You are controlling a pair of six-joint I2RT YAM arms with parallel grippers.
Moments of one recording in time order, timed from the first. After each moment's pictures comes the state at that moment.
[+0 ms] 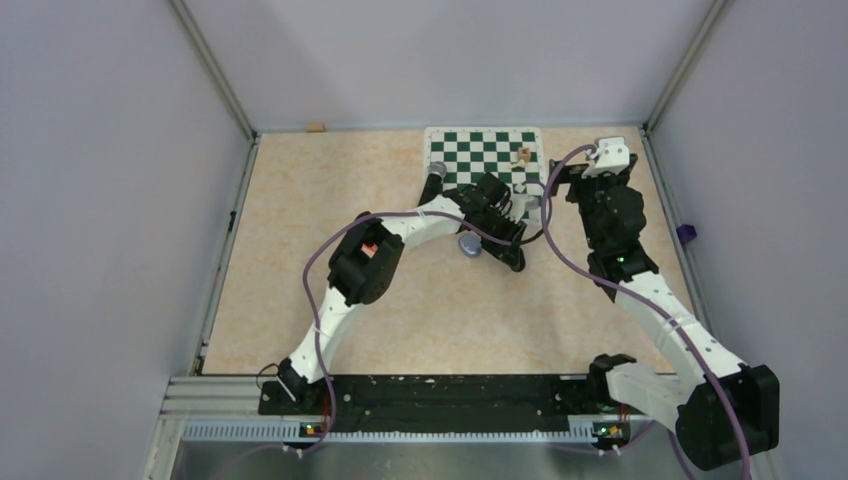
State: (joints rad) left arm -0.80 2.36 1.89 -0.50 0.63 -0.12; right arm 0.27 1.02 0.73 0.40 0.22 -0.11
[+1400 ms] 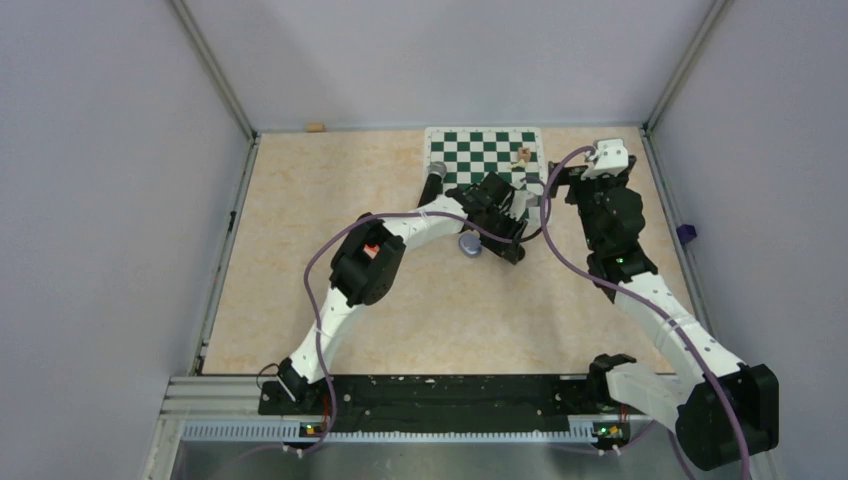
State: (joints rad) left arm -0.81 2.37 1.93 -0.53 0.44 -0.15; right arm 0.27 1.02 0.71 0.40 0.22 -0.10
